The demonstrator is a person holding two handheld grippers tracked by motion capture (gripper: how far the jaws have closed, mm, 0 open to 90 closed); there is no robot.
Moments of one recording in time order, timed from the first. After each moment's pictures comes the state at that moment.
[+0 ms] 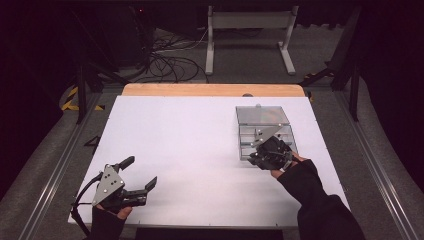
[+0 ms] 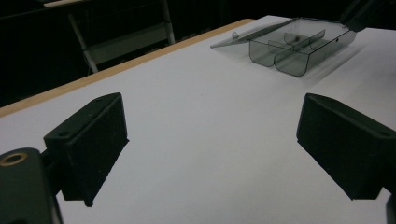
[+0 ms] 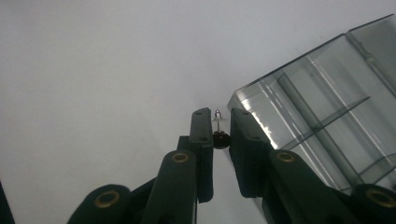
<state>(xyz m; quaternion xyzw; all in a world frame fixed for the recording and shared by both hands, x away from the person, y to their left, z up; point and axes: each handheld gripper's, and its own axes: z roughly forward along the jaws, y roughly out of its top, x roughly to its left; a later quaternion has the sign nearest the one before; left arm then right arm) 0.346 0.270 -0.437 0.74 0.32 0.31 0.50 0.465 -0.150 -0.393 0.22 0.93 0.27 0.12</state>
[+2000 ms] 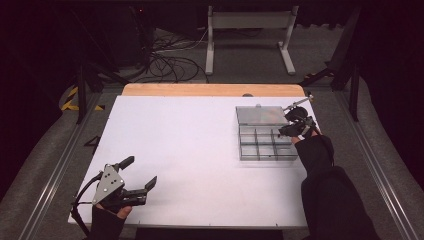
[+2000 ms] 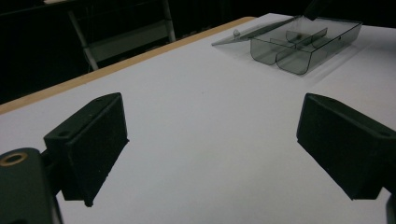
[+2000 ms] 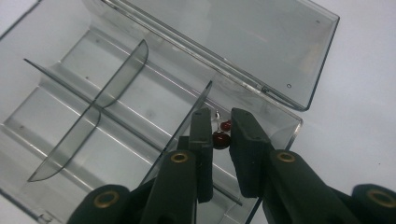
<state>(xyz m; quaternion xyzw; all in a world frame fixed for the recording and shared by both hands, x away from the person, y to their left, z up) 0.347 0.271 -0.438 0.74 0.33 0.31 0.50 0.574 -0.239 -0.418 0.44 0.85 0.23 0.15</state>
